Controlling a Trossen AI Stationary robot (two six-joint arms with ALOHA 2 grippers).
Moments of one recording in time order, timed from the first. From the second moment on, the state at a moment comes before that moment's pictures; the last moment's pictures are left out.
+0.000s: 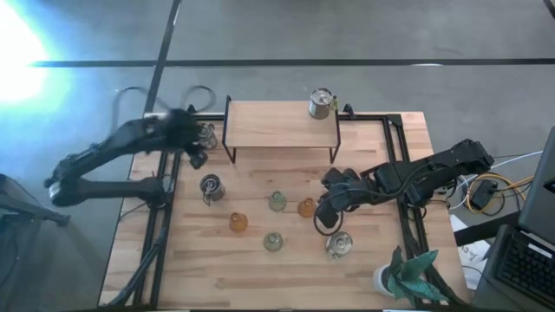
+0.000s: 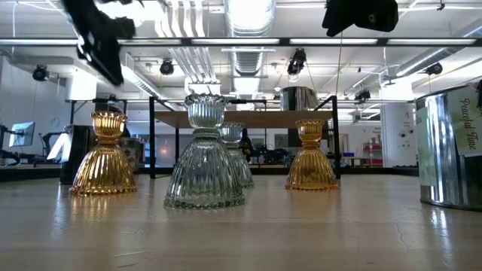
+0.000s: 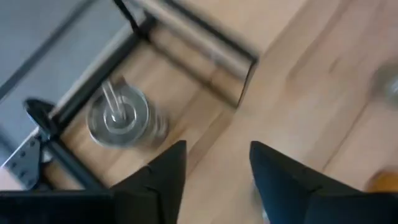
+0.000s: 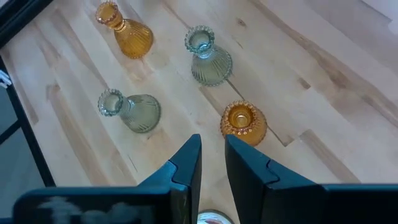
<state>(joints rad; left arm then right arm) 0.52 0.95 1.02 -1.10 -0.19 -0.08 0.30 1.42 1.32 -0.91 0.28 0.97</state>
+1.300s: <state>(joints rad) 1.07 1.30 1.12 -1.15 0.06 0.02 0.29 1.42 1.31 -0.91 0.29 0.94</state>
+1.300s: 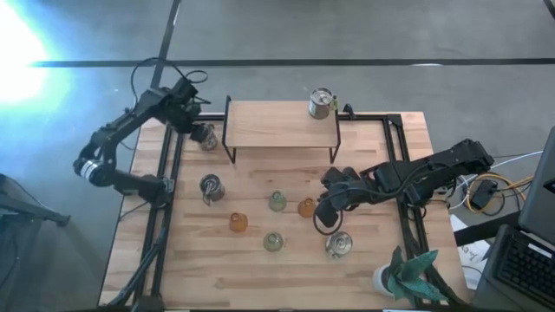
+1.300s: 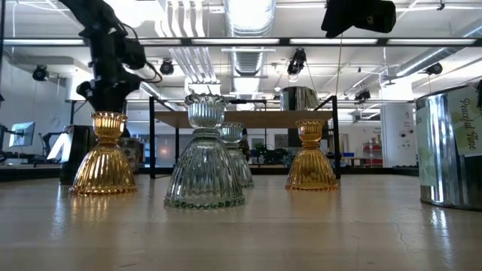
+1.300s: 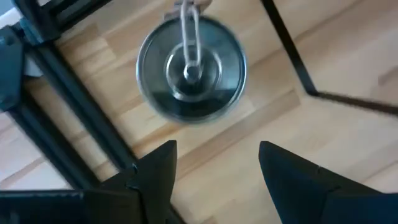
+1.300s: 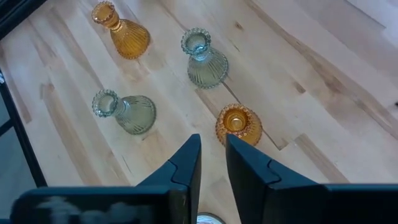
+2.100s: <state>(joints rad) 1.09 1.47 1.16 -1.01 -0.04 -0.26 0.29 1.42 1.29 -0.91 0.30 0.91</state>
